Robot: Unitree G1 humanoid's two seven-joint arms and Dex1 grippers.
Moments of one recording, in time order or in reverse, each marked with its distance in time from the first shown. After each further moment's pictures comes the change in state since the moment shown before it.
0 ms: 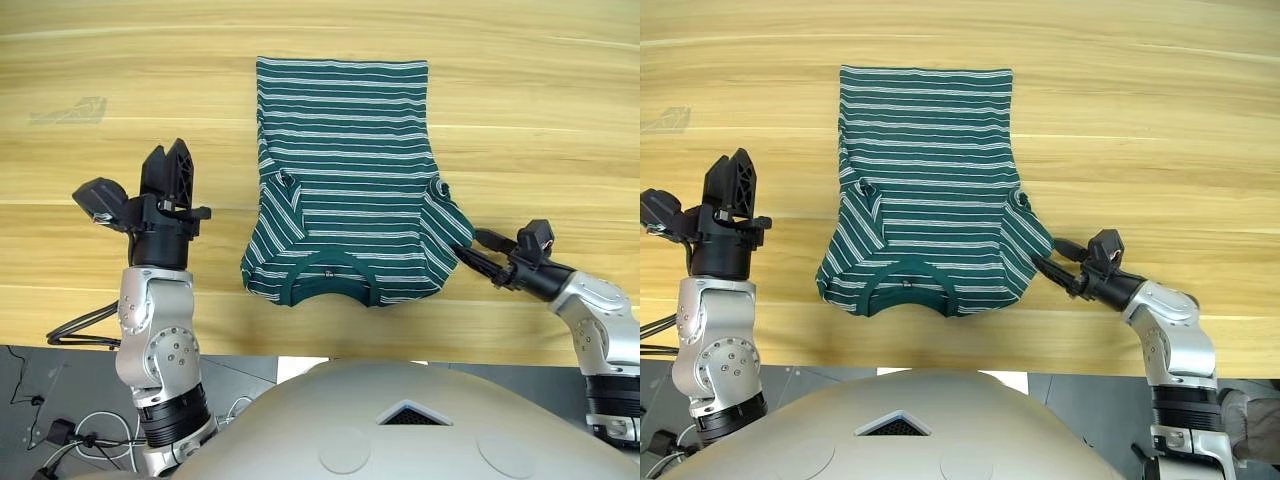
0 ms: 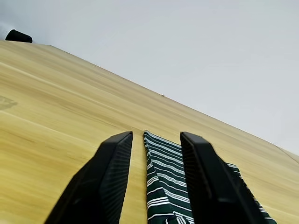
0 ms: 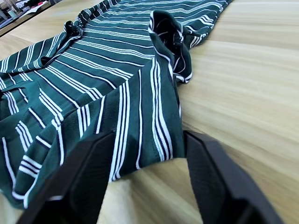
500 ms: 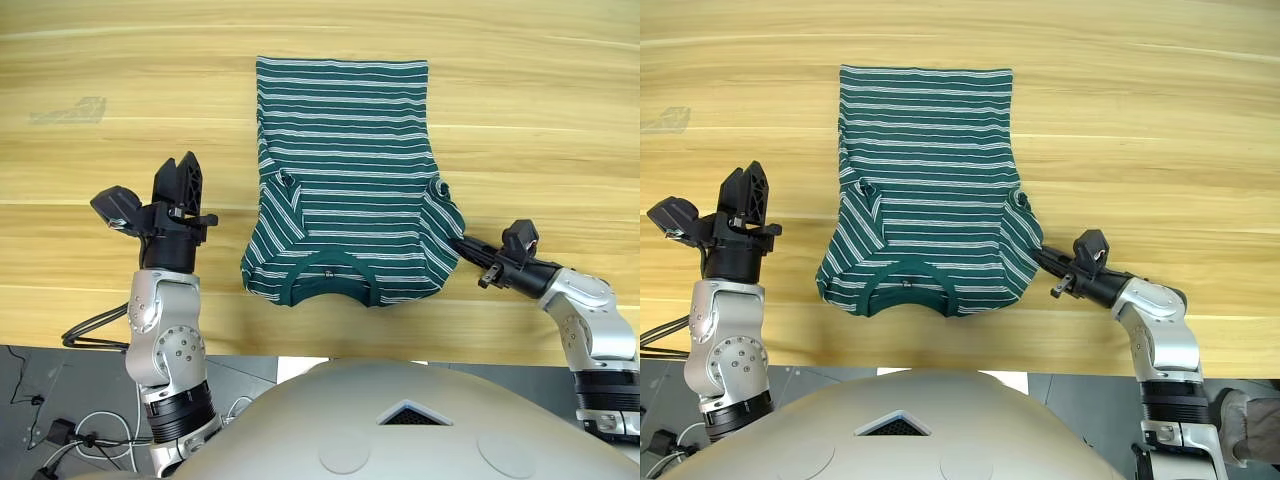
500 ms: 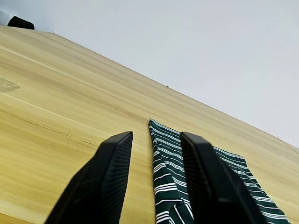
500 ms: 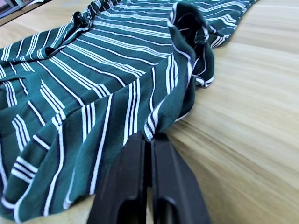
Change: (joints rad) left arm 0.000 -0.026 -0.002 0.079 0.031 -0.021 -0.057; right arm -0.023 0.020 0.055 0.026 -0.068 -0.077 0.005
